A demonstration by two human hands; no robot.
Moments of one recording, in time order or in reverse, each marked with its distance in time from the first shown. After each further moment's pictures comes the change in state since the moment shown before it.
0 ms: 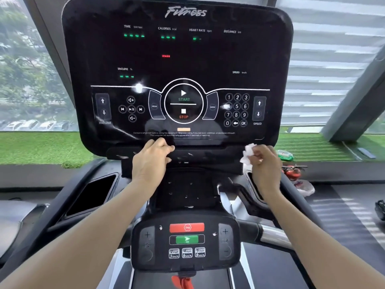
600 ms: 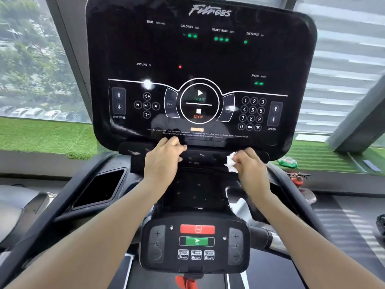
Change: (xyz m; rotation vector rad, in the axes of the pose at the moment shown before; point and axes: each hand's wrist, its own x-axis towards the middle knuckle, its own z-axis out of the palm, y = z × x) left_hand -0.001 0.000 0.001 -0.084 -0.003 -0.013; right_hand -0.011 -0.031 0.027 -0.281 -0.273 -0.293
